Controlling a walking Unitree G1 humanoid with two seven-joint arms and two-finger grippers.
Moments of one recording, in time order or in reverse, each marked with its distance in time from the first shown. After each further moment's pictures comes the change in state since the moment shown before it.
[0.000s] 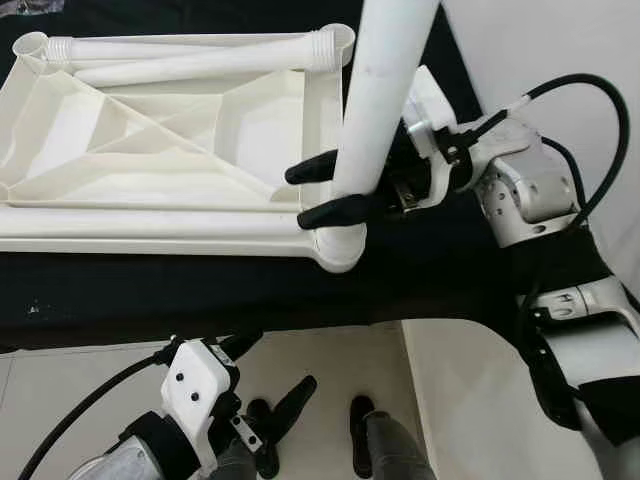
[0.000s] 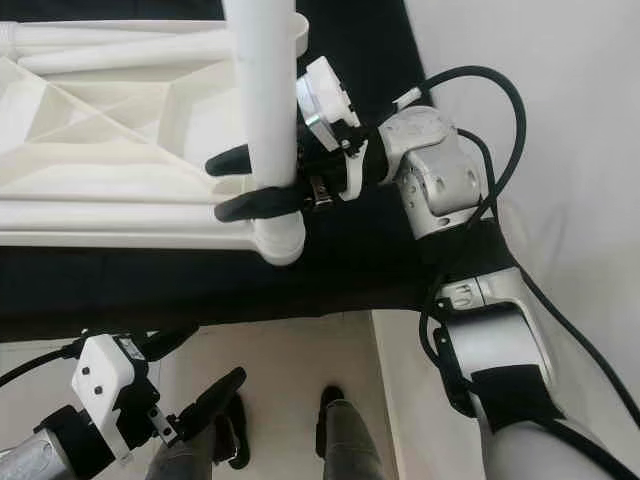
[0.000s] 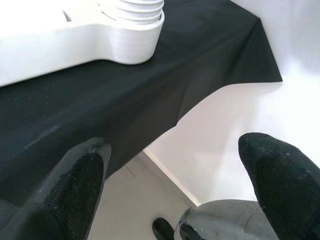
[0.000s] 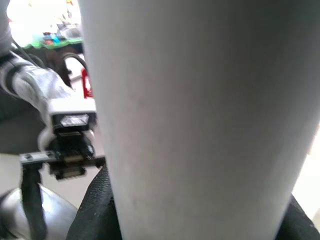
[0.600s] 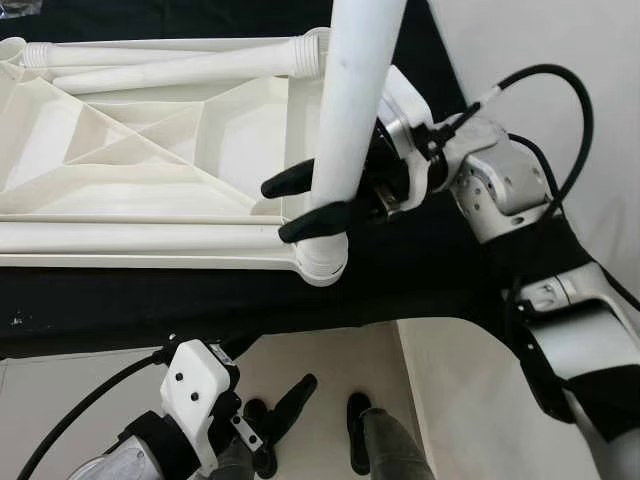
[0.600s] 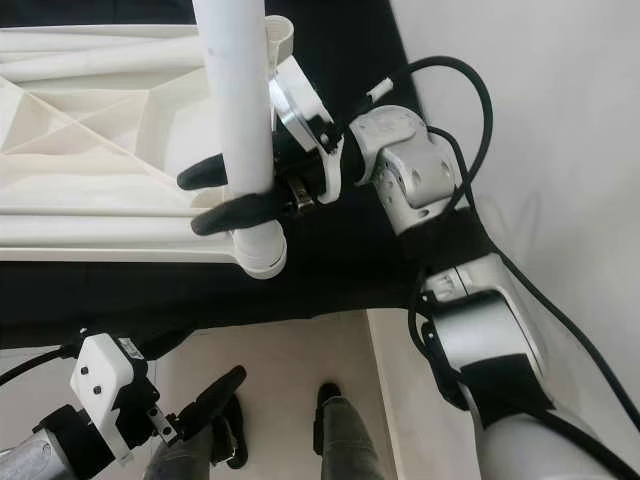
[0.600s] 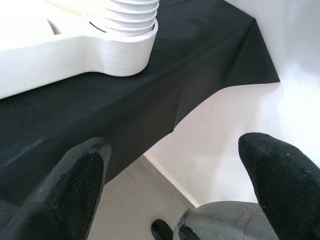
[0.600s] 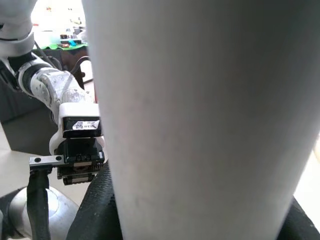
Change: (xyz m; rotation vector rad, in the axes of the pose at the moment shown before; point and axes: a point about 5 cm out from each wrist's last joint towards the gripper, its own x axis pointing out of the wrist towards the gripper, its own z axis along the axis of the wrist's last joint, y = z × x) left arm 0.000 -0.001 0.002 0.003 -0.007 0.006; right arm 0.015 -0.002 -0.002 -0.040 0.007 0.073
